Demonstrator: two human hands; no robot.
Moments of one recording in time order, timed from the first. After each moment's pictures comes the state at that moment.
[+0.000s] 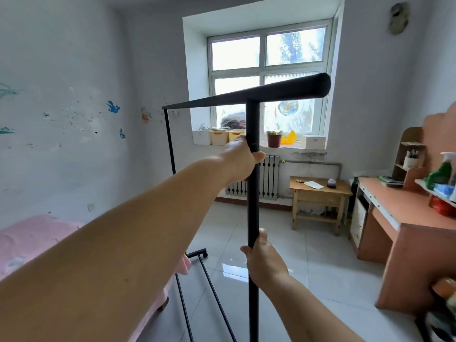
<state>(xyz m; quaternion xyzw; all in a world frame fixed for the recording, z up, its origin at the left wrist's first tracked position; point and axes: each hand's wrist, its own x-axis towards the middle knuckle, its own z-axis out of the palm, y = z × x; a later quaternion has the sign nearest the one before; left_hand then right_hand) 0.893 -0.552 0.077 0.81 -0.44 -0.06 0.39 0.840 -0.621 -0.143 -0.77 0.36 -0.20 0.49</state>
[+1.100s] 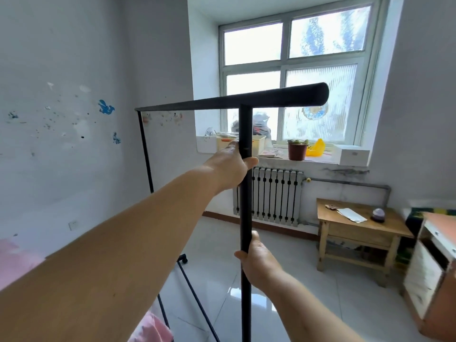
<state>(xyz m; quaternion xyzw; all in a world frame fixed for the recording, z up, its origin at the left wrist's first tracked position) 1.277 -0.879 0.064 0.83 -0.43 0.02 0.35 1.206 -0.954 -0.122 -0.84 0.26 -0.13 0.45</state>
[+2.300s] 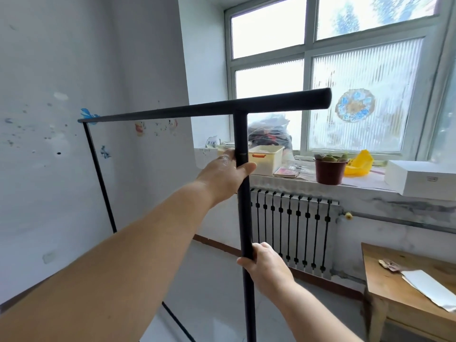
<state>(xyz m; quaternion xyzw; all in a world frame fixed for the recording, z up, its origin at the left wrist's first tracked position) 1.657 -1.296 0.050 0.82 -0.39 0.04 0.41 1.583 -1.397 -0.134 -0.91 0.18 -0.16 0.35</state>
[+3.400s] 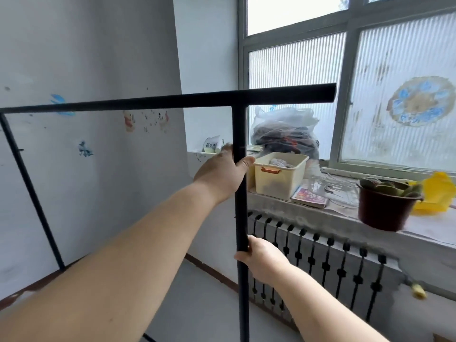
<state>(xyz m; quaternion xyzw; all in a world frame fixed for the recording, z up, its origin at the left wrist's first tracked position) 2.020 -1.570 0.040 0.85 -0.34 0.17 0.37 1.963 -1.681 -0.115 -0.94 0.13 -0.05 0.32</state>
